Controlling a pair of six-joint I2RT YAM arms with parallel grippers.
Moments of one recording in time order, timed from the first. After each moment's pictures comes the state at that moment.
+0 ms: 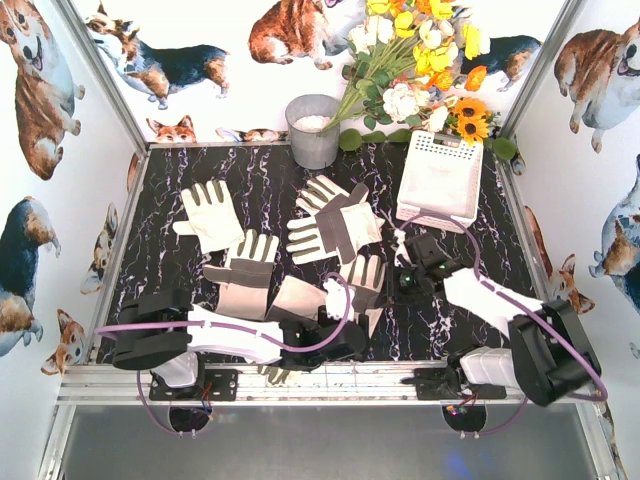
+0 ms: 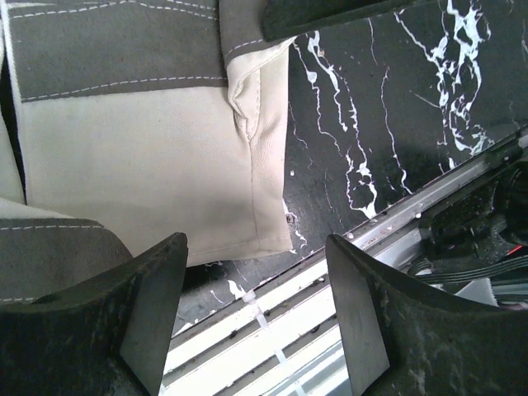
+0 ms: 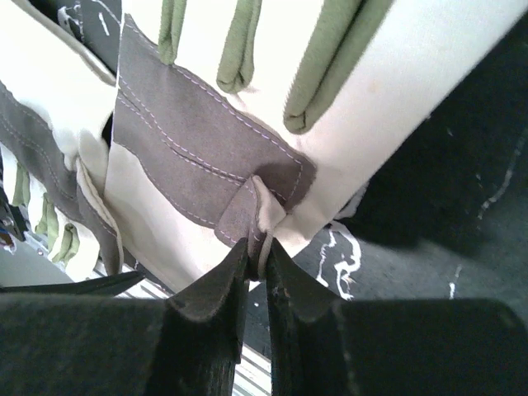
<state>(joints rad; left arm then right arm) -1.44 1.59 0.79 -0.02 -0.49 -1.05 0.38 1.24 0.55 -0.37 -0.42 0.45</state>
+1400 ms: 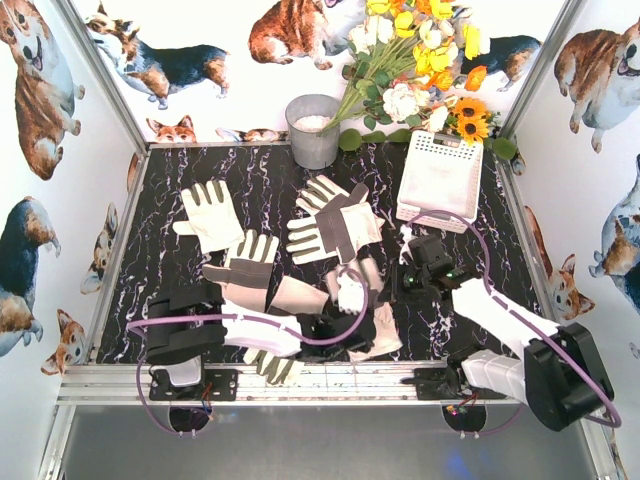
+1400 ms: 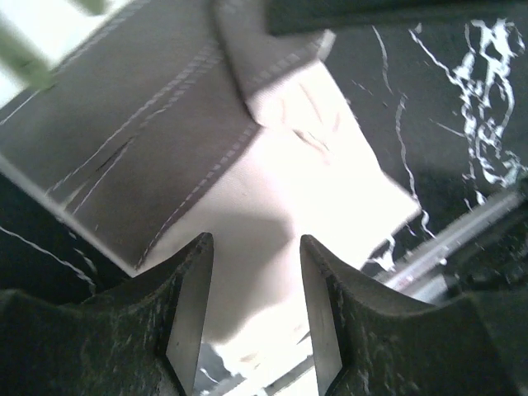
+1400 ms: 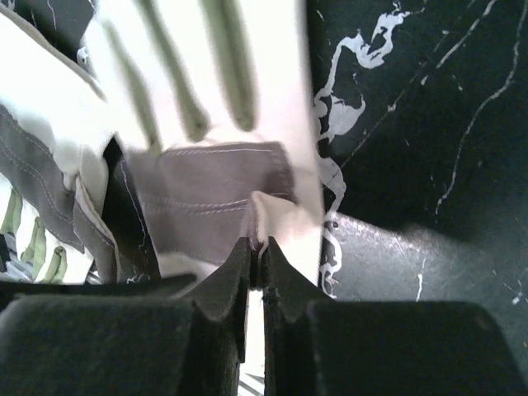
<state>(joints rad) -1.37 1.74 0.85 0.08 -0.45 -0.96 0.40 1.12 0.53 -0.35 -0.31 0.45</state>
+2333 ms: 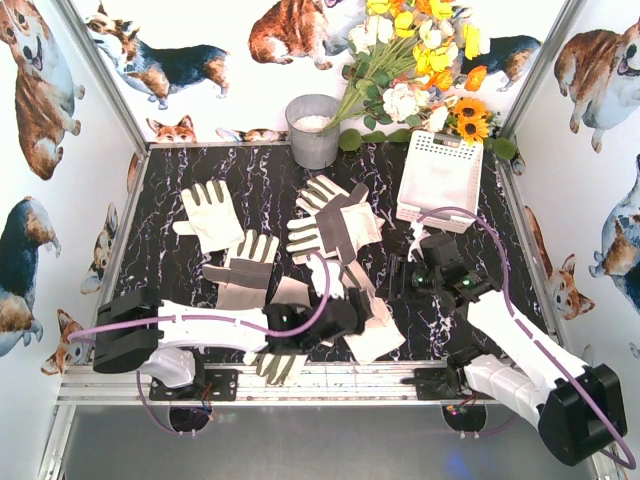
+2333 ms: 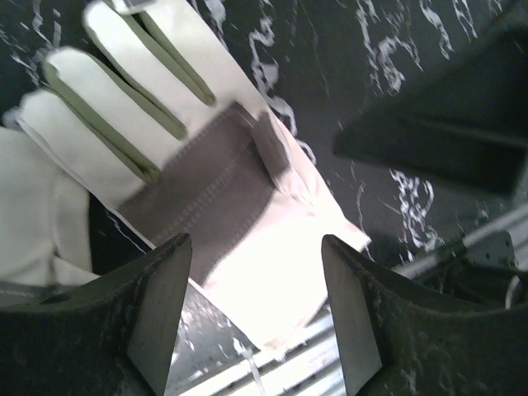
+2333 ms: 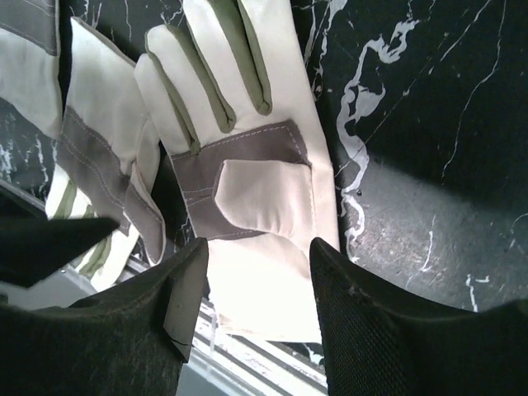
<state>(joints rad) -1.37 1.46 0.82 -0.08 -0.59 -1.05 0.40 0.93 0.57 -0.48 -0.31 0.47</state>
